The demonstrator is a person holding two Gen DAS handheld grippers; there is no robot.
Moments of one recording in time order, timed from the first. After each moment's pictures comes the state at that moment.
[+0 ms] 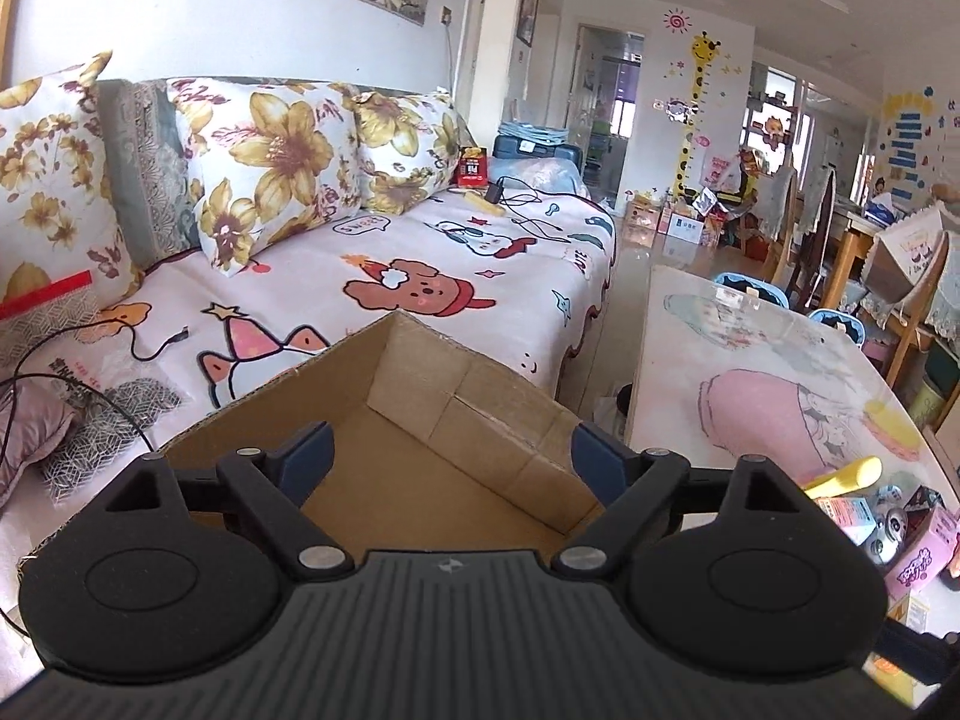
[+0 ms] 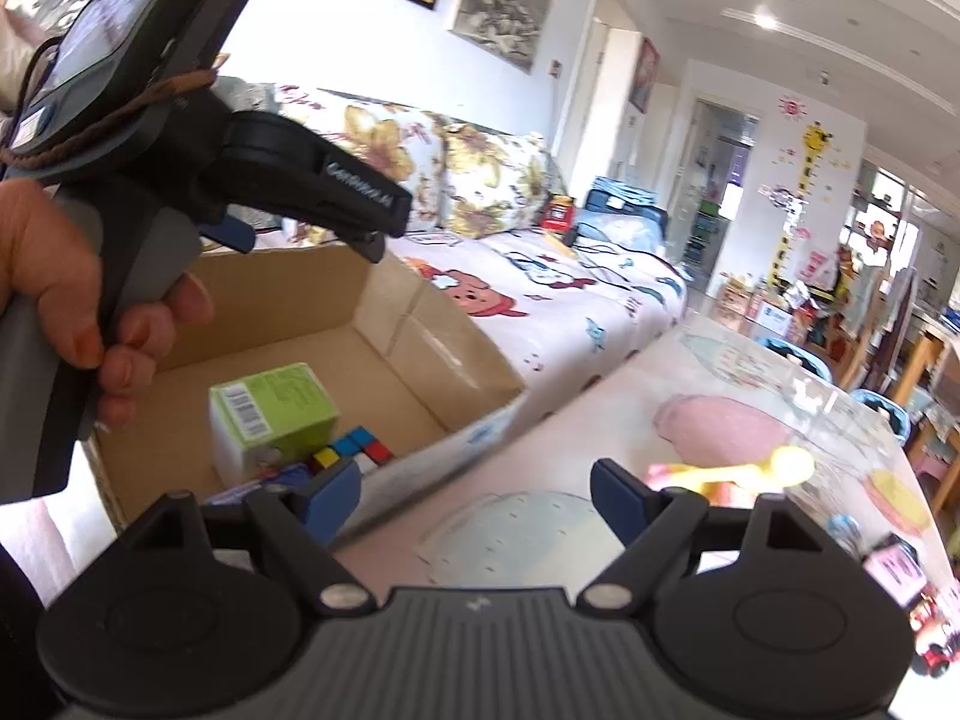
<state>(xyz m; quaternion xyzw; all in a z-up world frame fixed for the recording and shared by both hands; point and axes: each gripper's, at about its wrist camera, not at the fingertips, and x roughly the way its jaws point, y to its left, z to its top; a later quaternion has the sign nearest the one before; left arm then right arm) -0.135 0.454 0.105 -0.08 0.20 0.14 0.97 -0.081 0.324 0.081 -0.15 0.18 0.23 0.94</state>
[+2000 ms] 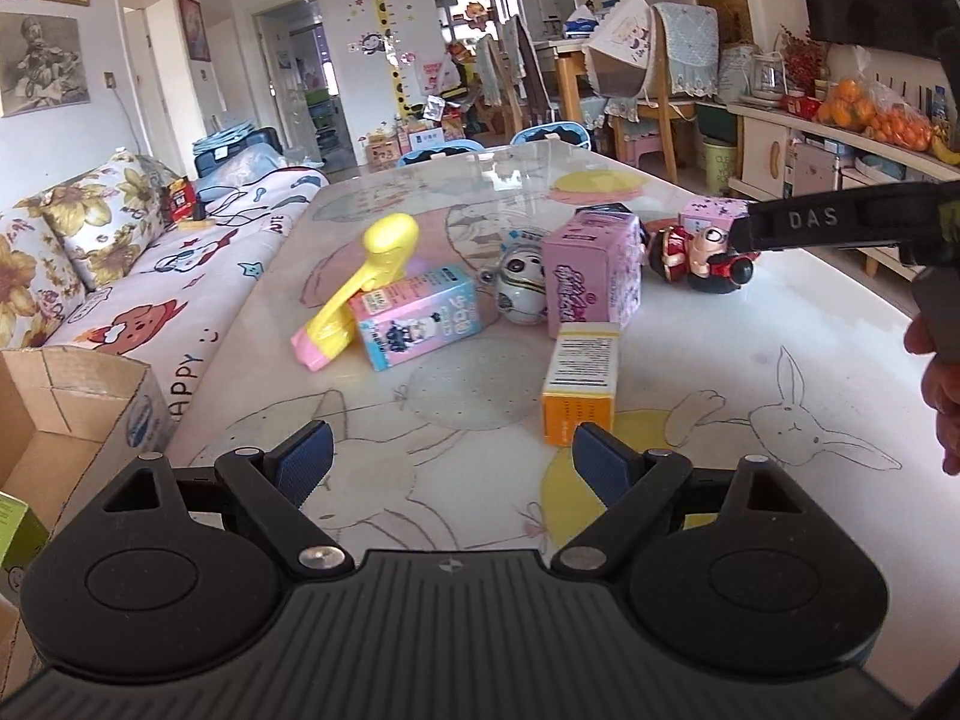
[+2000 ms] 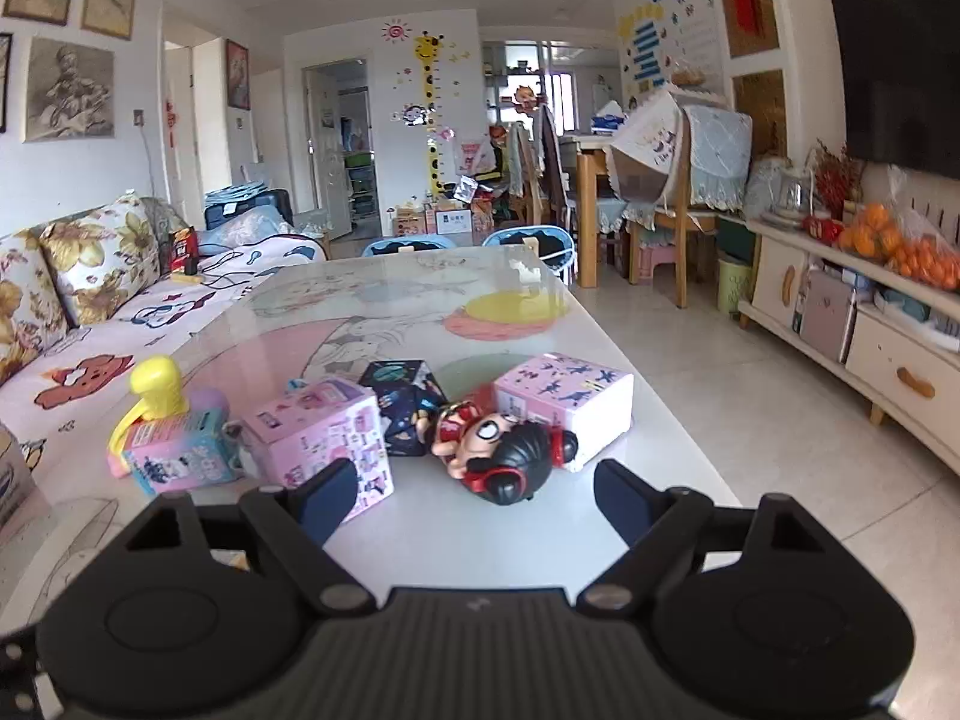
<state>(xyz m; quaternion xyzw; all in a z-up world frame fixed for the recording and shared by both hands) -0.134 0.347 0.050 0.14 0.24 -0.10 0.95 -0.039 0.029 0.044 0.09 0.21 -0.07 0.97</state>
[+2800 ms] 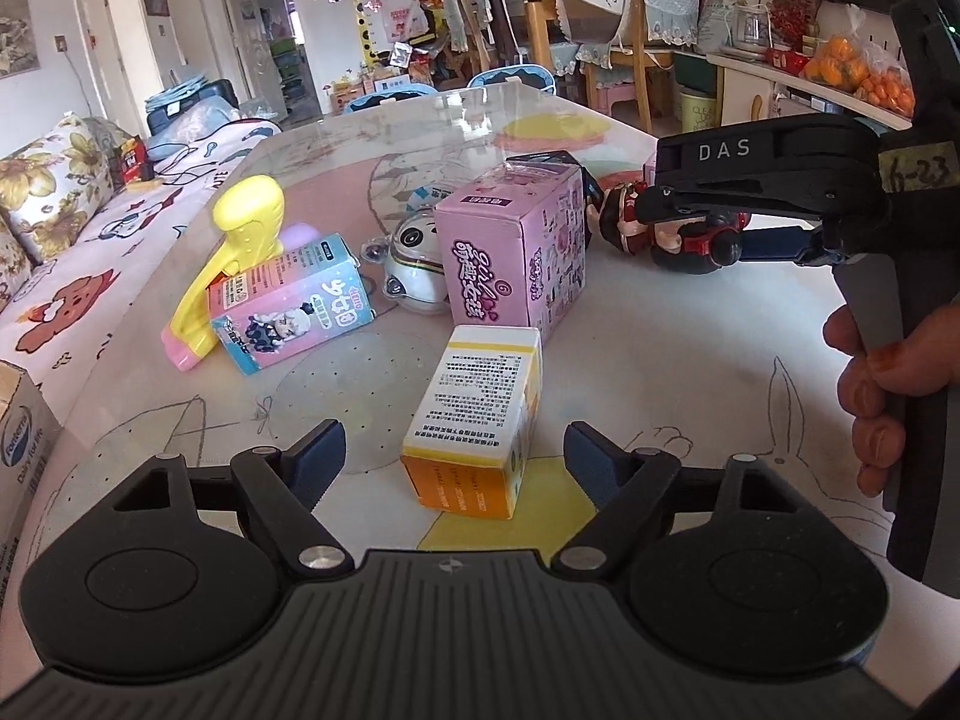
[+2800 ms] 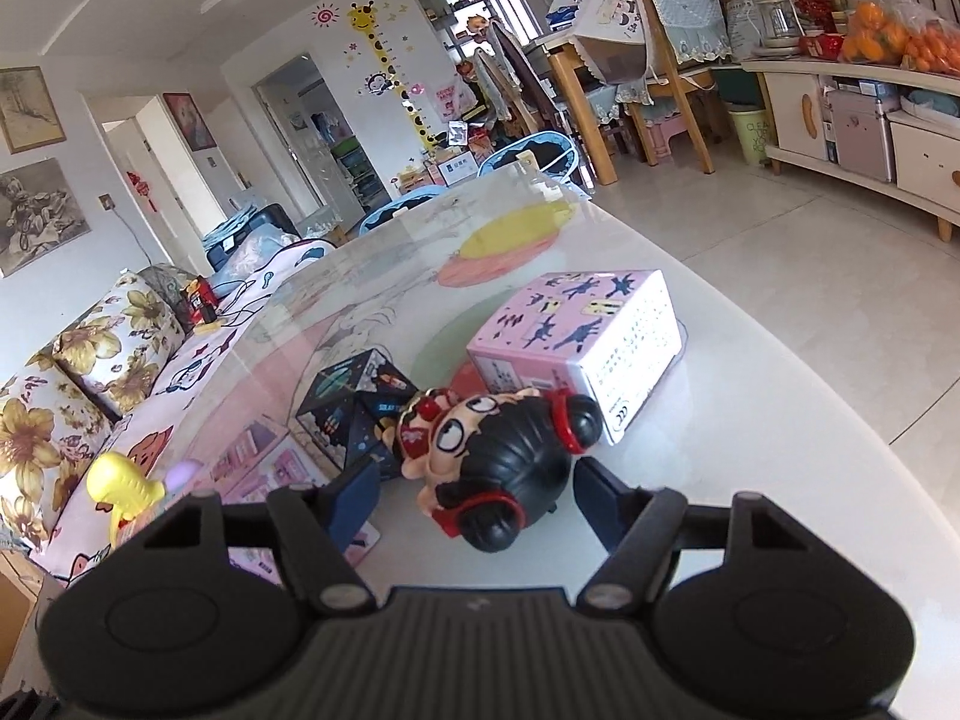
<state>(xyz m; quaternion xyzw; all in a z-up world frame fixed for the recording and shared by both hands) -0.071 0.319 0.032 0.14 0.30 -0.12 0.94 0.021 -0.019 0.014 0.25 0.24 -0.01 0.94</state>
